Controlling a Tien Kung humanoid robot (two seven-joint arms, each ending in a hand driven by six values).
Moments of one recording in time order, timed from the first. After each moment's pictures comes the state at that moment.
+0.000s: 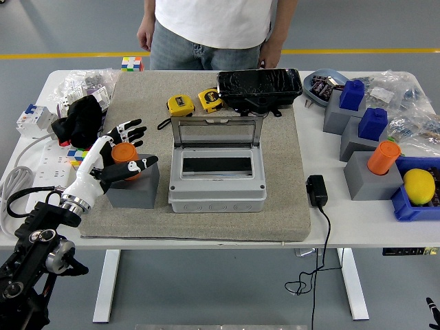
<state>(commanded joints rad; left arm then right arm) -0.14 0.05 -1.42 -1.20 1.25 -0.18 -0.20 0.15 -0.14 1.37 0.18 -1.12 -0.17 -0.03</state>
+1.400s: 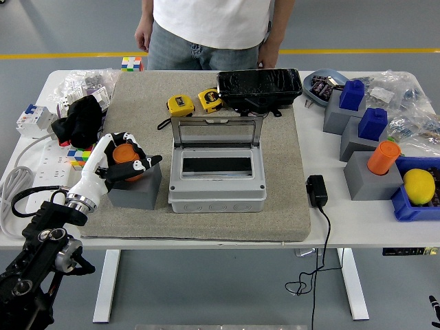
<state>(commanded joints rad) -0.16 0.04 -1.38 -1.19 1.27 -0.09 -0.21 0.15 -0.14 1.41 0.18 -1.13 -0.17 -0.03</state>
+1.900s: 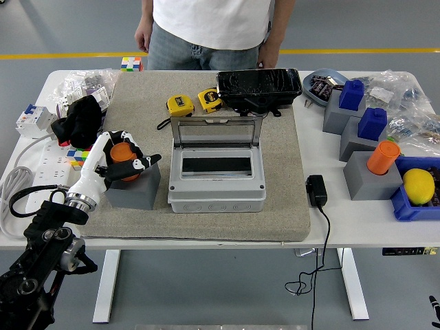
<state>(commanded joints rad) -0.16 0.04 -1.36 -1.20 1.32 -0.01 -0.21 0.15 -0.15 1.41 0.18 -1.14 -0.17 -0.03</state>
